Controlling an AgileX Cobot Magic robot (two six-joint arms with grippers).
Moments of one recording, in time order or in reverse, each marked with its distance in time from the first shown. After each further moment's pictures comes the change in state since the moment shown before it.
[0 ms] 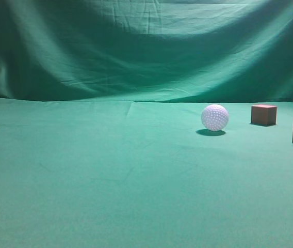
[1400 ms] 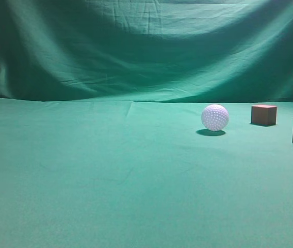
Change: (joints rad) left arm 0.000 0.000 0.000 0.000 0.000 0.000; right arm 0.000 0.000 0.002 -0.031 -0.591 0.000
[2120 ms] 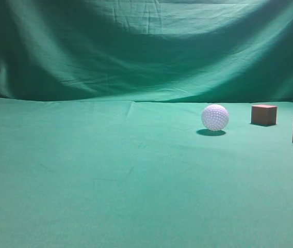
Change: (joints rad) left arm 0.000 0.000 0.000 0.000 0.000 0.000; right arm 0.000 0.261 -0.518 0.005 0.909 0.205
